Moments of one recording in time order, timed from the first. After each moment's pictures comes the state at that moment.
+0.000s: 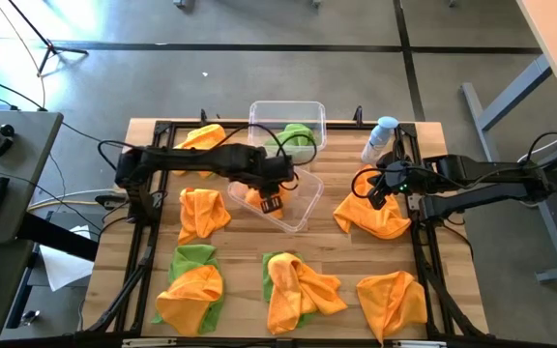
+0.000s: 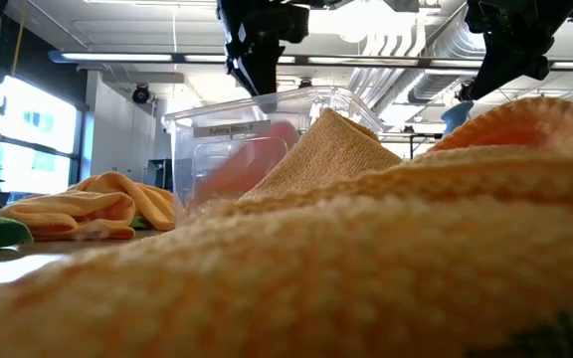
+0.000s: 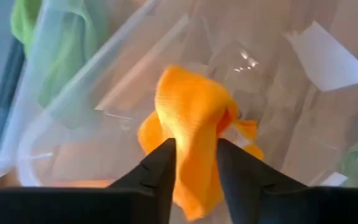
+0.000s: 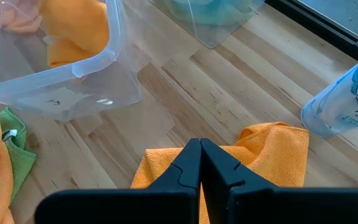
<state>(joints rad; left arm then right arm) 0.06 1.86 1.74 -1.10 -0.27 -0.18 0.03 0.84 0.90 -1.02 0.37 0.67</state>
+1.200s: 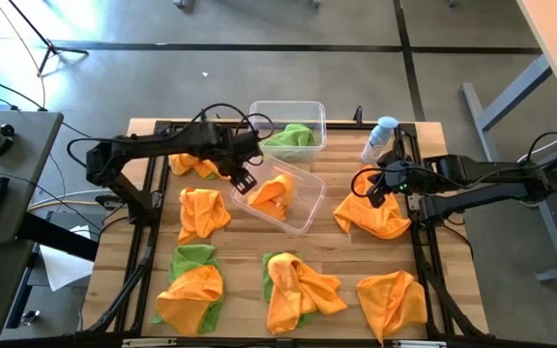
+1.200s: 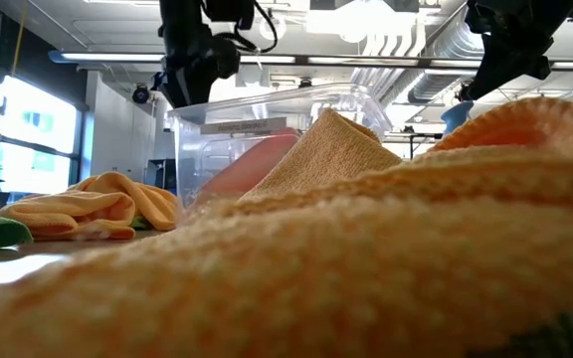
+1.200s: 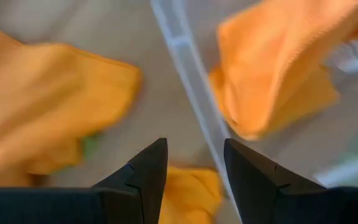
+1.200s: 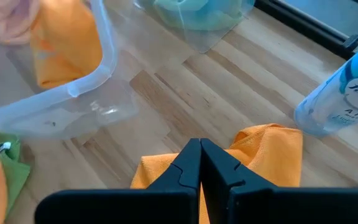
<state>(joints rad) 0.25 1.62 1.44 -1.21 -0.09 -0.47 0.03 0.84 0.90 -1.02 0.41 0.71</state>
